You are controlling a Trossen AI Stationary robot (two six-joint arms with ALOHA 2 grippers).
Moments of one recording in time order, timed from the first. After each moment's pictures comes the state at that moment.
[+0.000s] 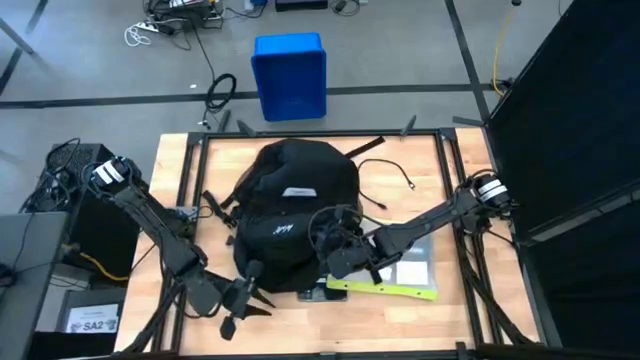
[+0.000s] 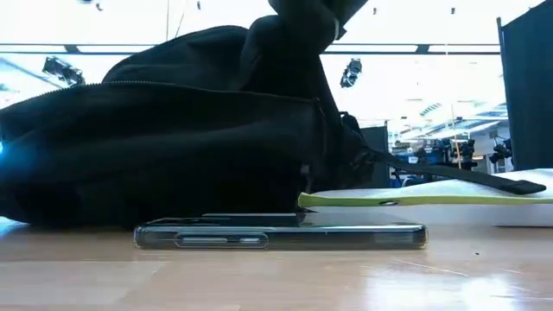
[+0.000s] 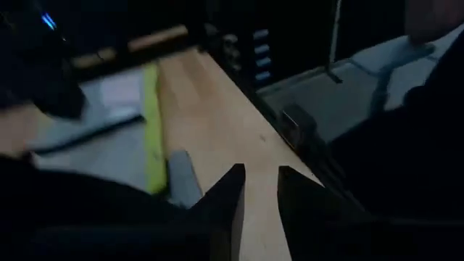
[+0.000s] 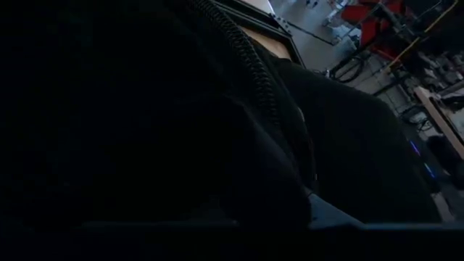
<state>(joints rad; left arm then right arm) -0.86 1.32 0.73 0.19 -0.49 -0.02 0.38 1.85 1.39 -0.34 0.88 0.03</state>
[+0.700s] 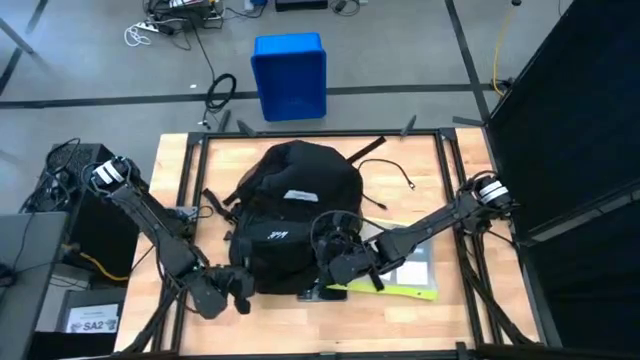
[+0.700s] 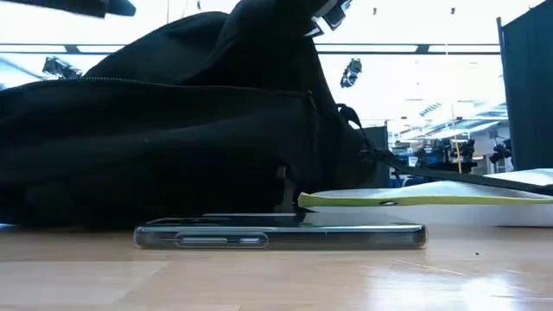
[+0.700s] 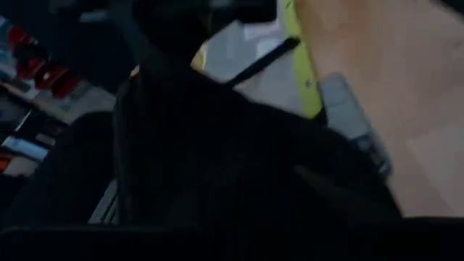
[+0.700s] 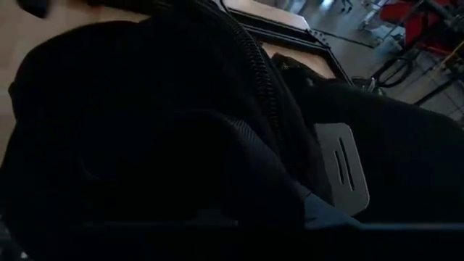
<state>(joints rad) -0.86 1.32 0.82 -0.28 -0.93 -0.08 0.42 1.85 1.39 -0.26 0.78 0.12</state>
